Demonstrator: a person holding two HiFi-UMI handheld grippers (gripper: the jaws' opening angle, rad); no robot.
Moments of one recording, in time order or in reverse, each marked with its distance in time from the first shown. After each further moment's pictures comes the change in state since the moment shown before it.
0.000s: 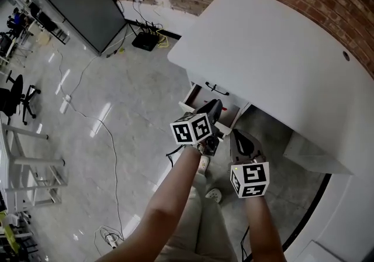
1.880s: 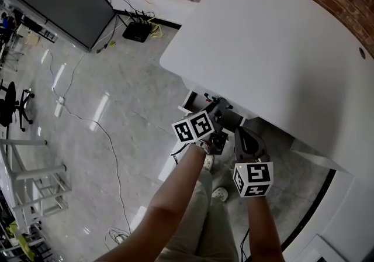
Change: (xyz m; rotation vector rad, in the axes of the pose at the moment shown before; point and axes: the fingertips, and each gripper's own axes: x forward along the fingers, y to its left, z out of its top) left arm 0.068 0.081 -0.017 -0.250 0.061 0.003; right arm 0.086 -0.028 -0.032 0.097 0.086 -0.076
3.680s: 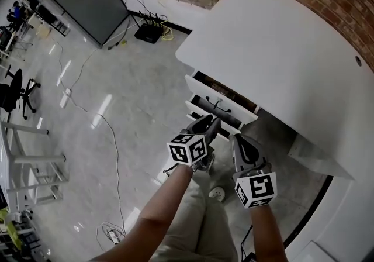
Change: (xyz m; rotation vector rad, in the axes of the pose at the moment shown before) left arm -0.107 -0.028 -0.027 0.331 -0.010 0.029; right arm -0.076 0.056 0.038 -0.094 -0.161 0.175
